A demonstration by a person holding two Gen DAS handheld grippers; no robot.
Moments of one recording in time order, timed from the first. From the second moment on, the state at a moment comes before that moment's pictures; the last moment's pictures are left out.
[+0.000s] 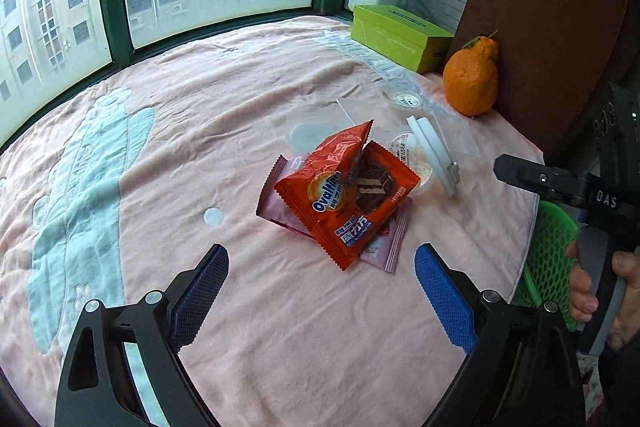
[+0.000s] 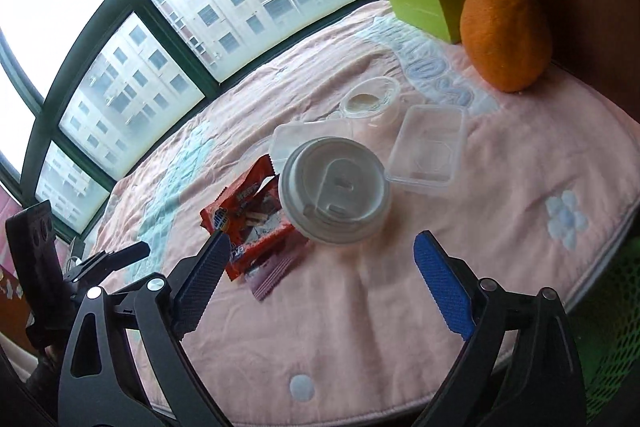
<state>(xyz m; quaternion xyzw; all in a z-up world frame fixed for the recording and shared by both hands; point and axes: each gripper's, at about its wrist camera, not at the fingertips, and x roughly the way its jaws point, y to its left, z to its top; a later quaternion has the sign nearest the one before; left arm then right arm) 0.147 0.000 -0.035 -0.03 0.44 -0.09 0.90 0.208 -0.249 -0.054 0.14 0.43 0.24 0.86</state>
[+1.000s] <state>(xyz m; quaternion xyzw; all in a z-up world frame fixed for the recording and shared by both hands) 0.197 -0.012 -0.044 0.03 0.44 -0.14 0.89 0.264 -0.230 -0.094 0.16 0.46 0.21 0.84</state>
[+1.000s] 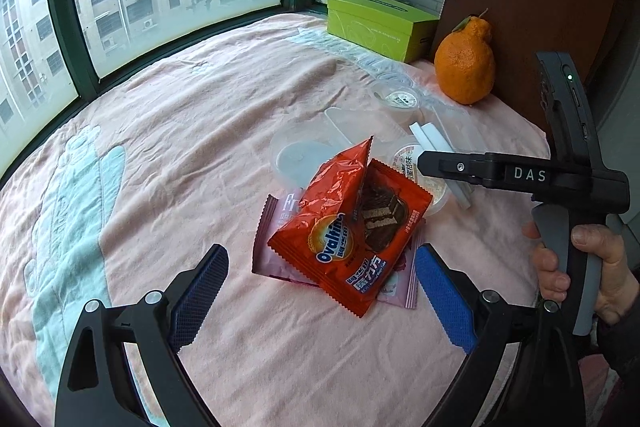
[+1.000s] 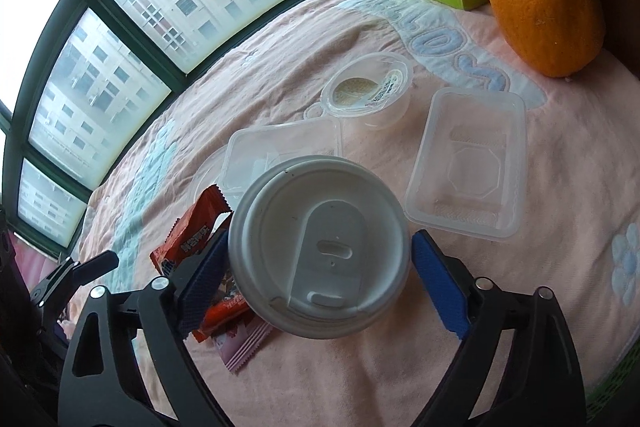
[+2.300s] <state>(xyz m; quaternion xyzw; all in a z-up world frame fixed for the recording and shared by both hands) 0.199 -0.042 -0.035 0.01 0.44 -0.20 0.88 0.150 -0.308 -0.052 0.15 0.40 0.18 0.89</state>
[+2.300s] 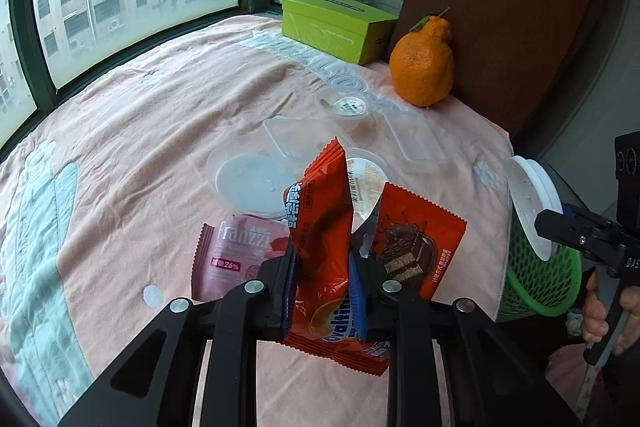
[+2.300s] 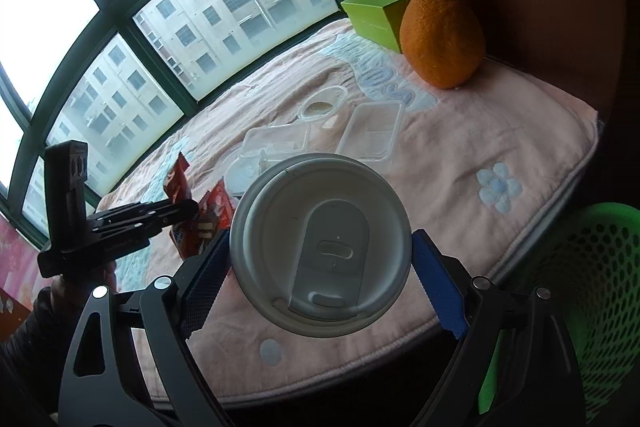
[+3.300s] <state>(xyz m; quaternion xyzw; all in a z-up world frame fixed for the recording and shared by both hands) 0.160 -0.251 -0.036 0.07 0.46 -0.35 0.81 0.042 -0.508 -0.118 0.23 0.43 -0.02 0.87</state>
